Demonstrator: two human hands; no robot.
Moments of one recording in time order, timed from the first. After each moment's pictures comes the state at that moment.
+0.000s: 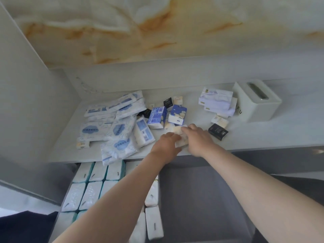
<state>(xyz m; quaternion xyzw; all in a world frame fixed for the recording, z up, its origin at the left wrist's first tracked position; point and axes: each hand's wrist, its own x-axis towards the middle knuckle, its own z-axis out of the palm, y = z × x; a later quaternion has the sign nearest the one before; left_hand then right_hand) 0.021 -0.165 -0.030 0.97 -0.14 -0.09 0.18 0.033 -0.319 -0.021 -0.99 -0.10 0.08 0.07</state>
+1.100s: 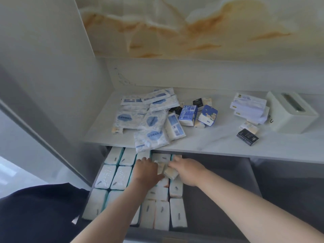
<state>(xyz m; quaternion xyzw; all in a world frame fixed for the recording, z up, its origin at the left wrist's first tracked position) -0.080 -0.013 -0.082 0.99 -0.05 -0.11 -0.11 -0.045 -0.196 -0.064 -0.92 -0.34 0.19 0.04</state>
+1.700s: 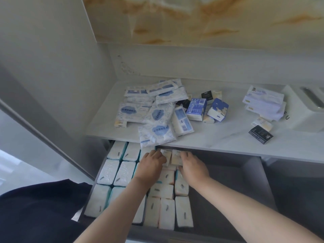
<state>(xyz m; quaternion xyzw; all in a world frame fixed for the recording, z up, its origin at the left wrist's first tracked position) -0.070 0.008 -0.113 0.99 -0.14 0.02 0.07 -0.047 -0.178 -0.110 -0.98 -0.17 0.07 0.10</state>
